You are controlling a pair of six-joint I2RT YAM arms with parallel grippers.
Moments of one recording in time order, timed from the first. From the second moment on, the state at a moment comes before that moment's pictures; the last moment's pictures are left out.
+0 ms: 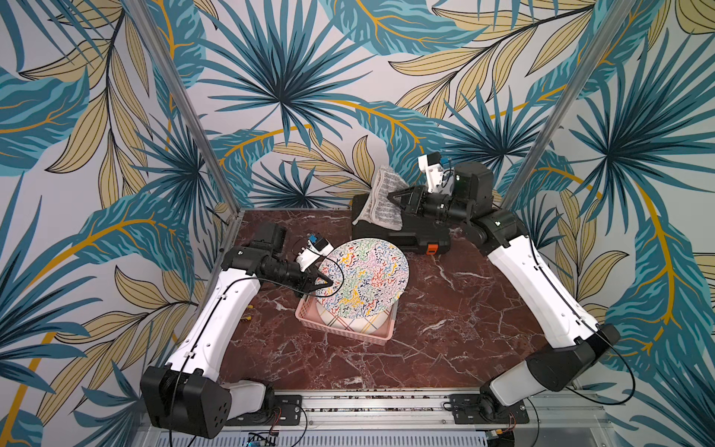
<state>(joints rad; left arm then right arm) -0.17 1.29 1.29 -1.09 0.85 0.55 0.44 1.61 1.89 -0.53 -0.49 0.70</state>
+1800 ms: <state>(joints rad) -0.23 1.35 1.43 -1.16 0.75 0.66 0.40 1.71 1.70 -0.67 -1.03 0.54</state>
